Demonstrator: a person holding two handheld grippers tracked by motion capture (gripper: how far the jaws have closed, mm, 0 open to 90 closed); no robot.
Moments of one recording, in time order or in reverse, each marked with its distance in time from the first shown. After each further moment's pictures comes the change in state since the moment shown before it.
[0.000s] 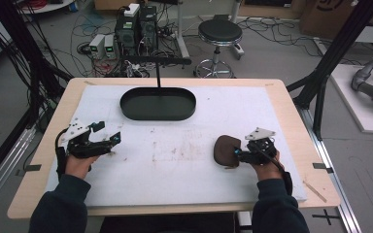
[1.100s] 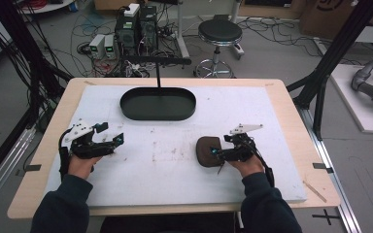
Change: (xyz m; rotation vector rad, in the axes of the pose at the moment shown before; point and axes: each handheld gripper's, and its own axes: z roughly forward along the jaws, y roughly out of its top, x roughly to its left) left arm -0.005 -0.001 0.006 0.018 -0.023 -0.003; right arm 0.030 0.026 0.027 -0.088 0.363 0.169
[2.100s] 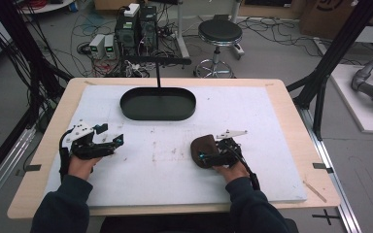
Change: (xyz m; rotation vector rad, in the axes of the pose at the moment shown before) left arm 0.001 -0.003 0.001 0.025 0.019 0.001; right arm 0.028 -0.005 0.032 0.041 -0.039 0.053
